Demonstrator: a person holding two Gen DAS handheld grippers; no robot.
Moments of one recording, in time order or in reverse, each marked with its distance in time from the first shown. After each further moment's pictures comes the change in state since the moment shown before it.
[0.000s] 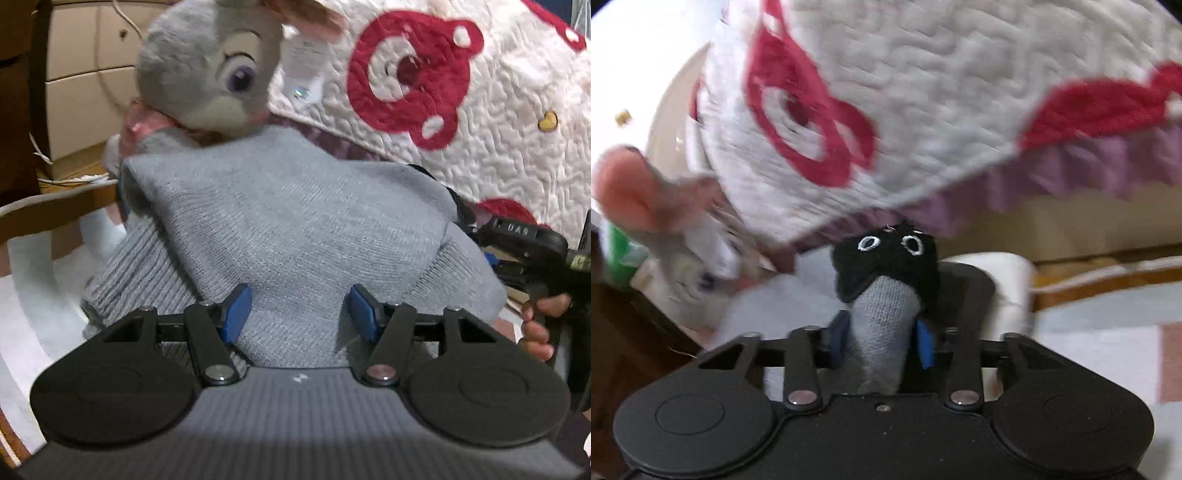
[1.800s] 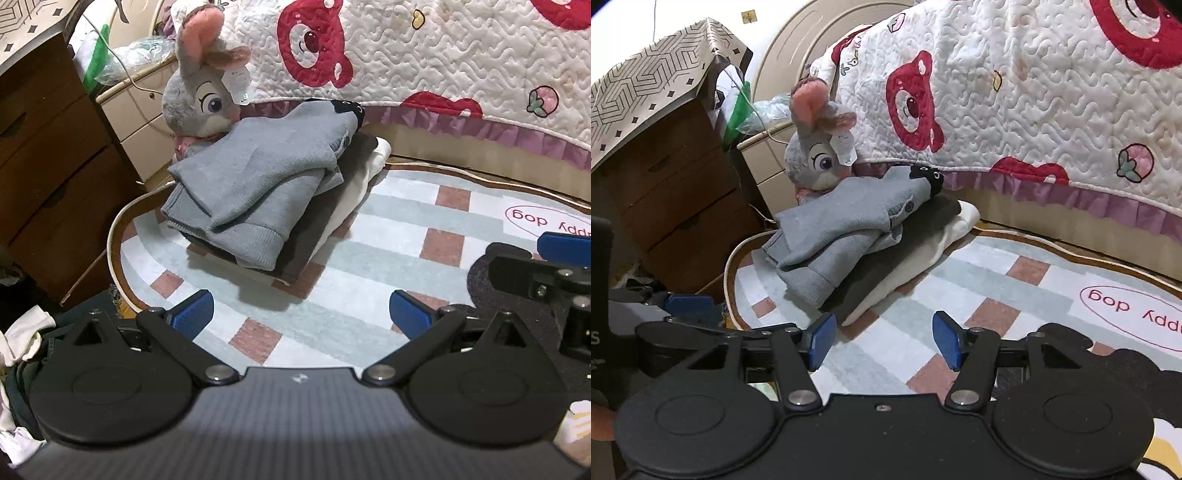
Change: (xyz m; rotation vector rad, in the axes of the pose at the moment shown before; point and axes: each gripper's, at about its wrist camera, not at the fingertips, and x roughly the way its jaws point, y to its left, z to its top) left arm -0.226 -0.247 -0.096 0.243 0.117 0.375; right arm -0.372 0.055 -0.076 -0.394 0.165 0.003
